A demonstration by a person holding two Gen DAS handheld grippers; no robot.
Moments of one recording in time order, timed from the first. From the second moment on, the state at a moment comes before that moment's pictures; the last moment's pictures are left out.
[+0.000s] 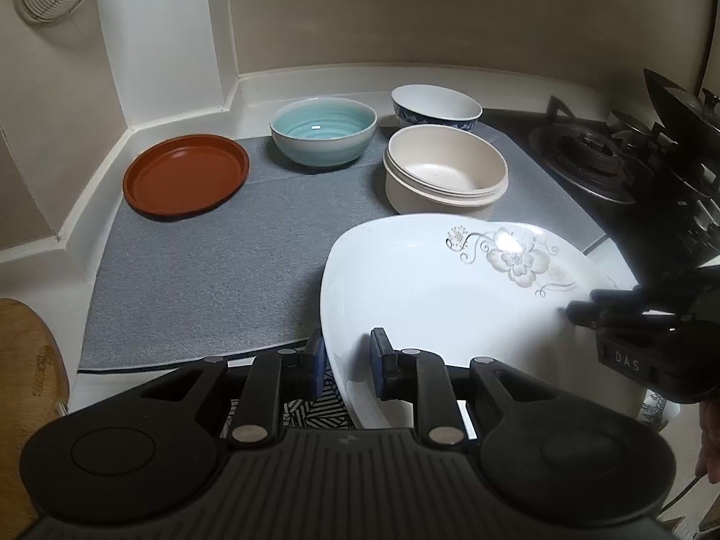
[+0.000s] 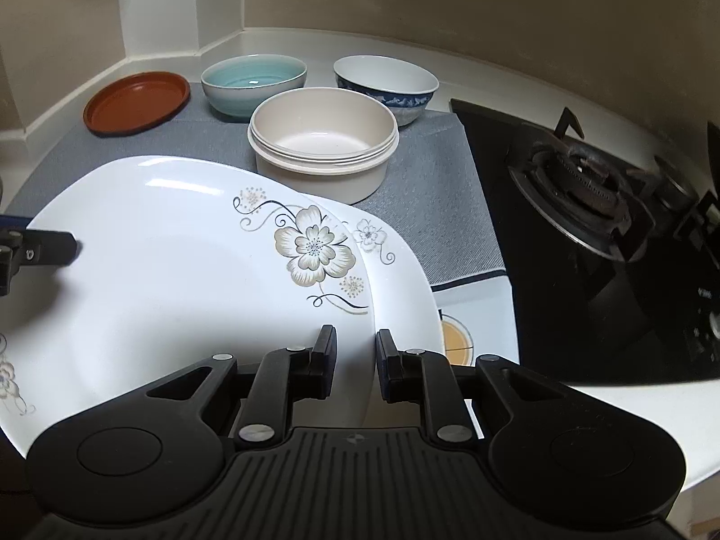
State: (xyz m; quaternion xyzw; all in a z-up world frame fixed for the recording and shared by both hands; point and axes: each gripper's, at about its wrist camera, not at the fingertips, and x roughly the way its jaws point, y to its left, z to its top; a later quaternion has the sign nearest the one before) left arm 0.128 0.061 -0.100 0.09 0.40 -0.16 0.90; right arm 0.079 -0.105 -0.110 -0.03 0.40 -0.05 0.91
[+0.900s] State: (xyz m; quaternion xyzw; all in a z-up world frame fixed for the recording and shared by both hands) left arm 0.115 0.040 -0.115 0.06 0.40 -0.11 0.91; right arm 0.072 -0.128 -0.099 -0.08 0.39 0.01 0.92
